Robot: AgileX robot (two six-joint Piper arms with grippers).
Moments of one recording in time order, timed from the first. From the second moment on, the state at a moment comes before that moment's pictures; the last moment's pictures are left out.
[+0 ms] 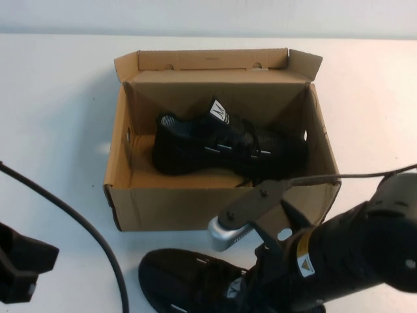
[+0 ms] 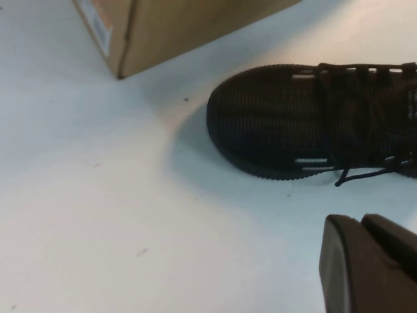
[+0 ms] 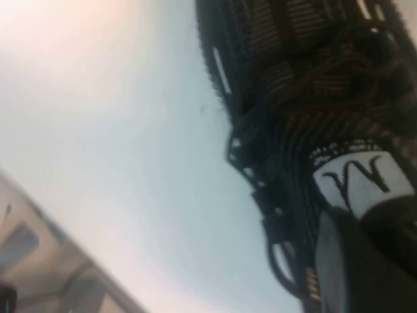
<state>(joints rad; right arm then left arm) 0.95 1.38 -0.95 0.18 0.77 0.18 -0.24 0.83 -0.87 -0.41 1.18 0.36</state>
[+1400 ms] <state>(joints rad) 0.95 1.32 -1.45 0.00 1.19 -0.03 -0.24 0.94 -0.87 -0.70 0.89 0.29</state>
